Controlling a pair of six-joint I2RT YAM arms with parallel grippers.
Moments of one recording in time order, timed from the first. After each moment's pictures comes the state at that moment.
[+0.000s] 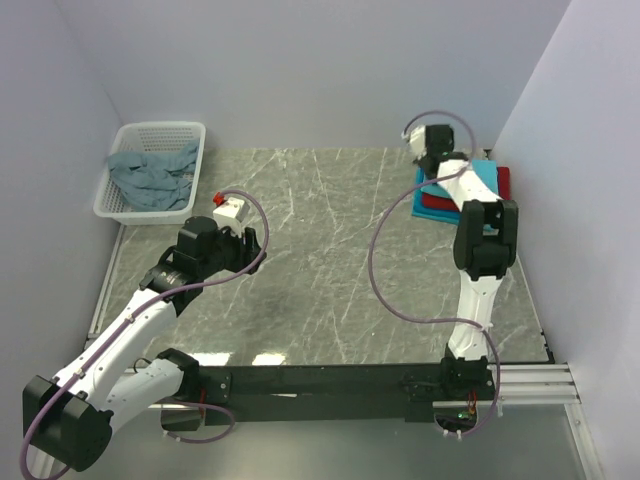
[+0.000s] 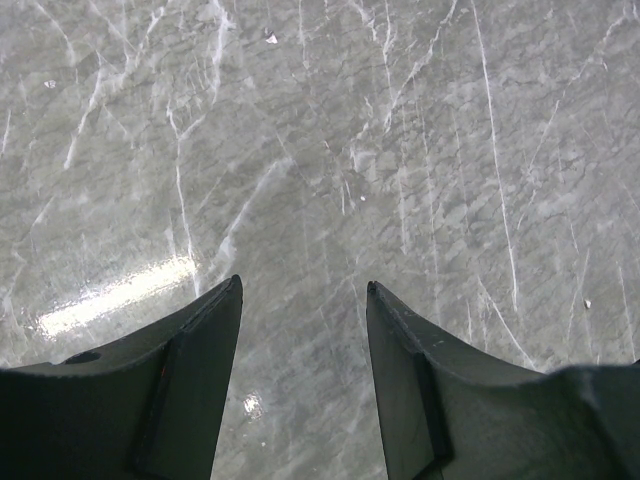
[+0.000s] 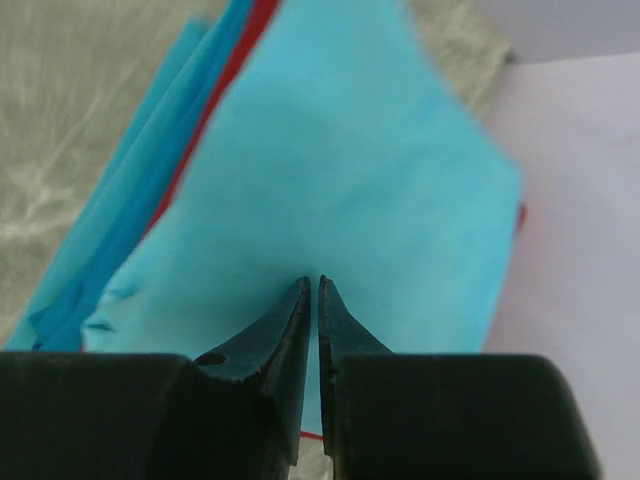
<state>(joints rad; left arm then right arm) -0.42 0.93 0.72 -0.30 0.14 -0.20 0.02 2.14 1.83 -0.46 0.27 -0.62</state>
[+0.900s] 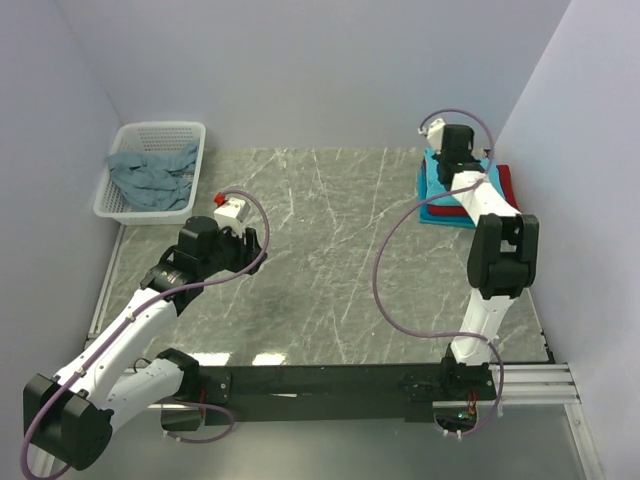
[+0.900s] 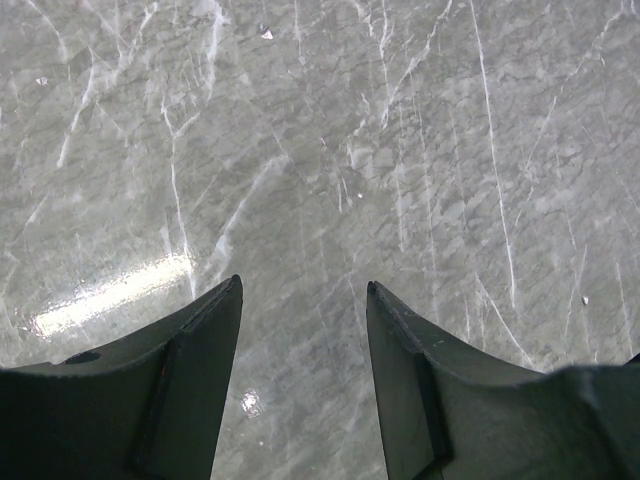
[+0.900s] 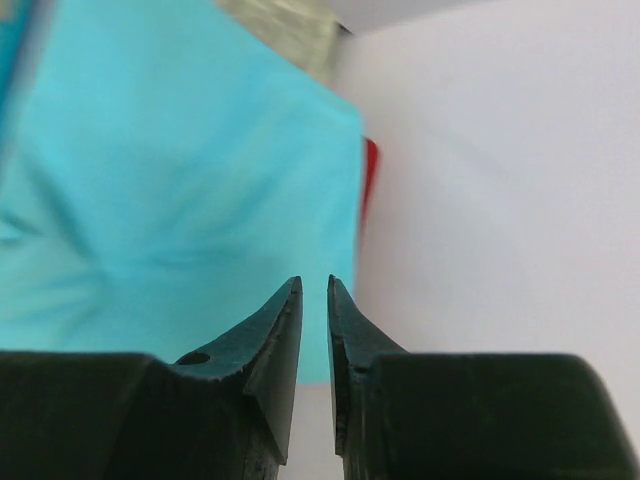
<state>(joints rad) -0.42 0.93 0.72 -0.30 0.15 -0.20 0.02 1.94 1.53 -0.16 0.45 -0.78</state>
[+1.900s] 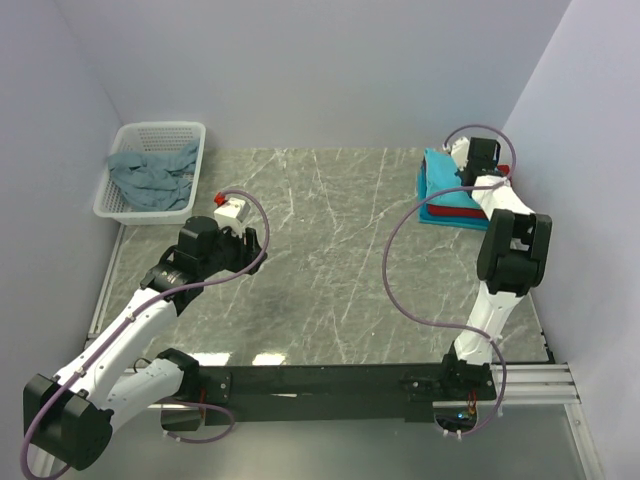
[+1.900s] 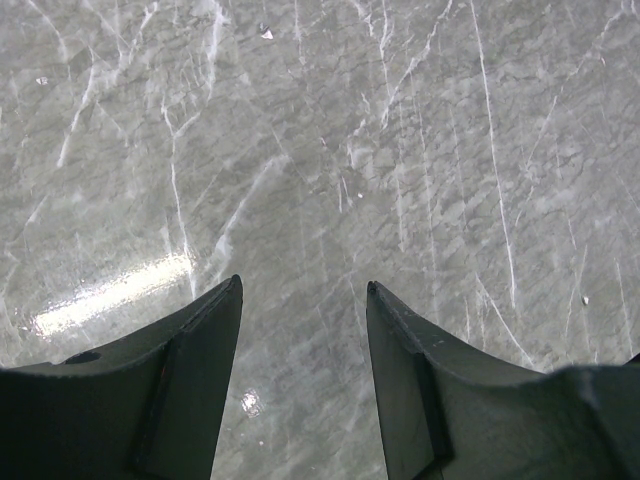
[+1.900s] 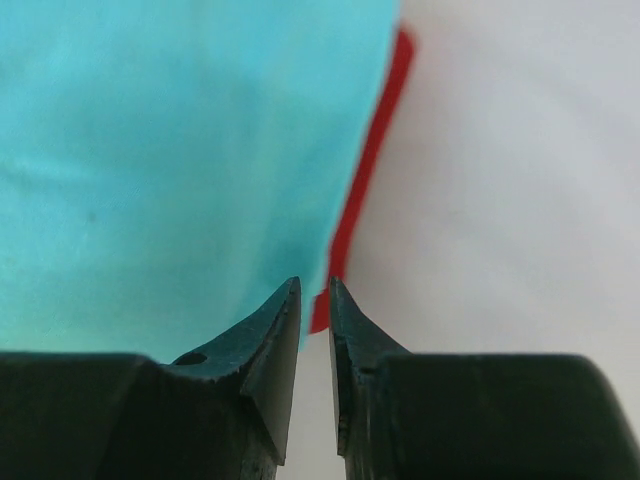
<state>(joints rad) -0.42 0.93 0.72 -0.30 0.15 -0.20 -0.16 1.98 1.49 -0.25 0.36 -0.83</state>
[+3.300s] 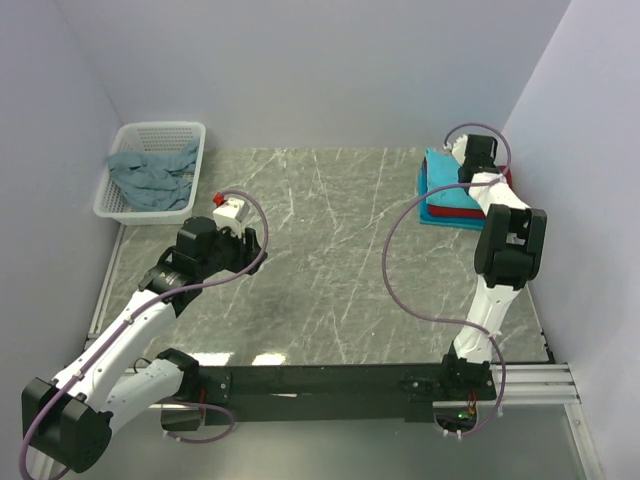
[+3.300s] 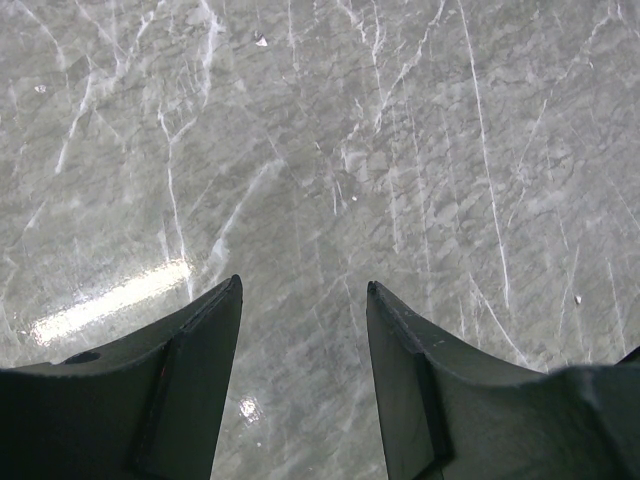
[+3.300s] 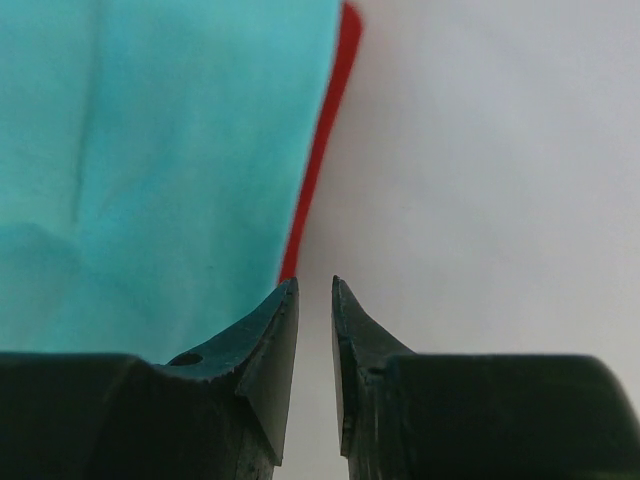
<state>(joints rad) -0.42 0.92 0.72 -0.30 0.16 -0.20 -0.14 2.04 1.56 -0.19 0.50 -0.92</state>
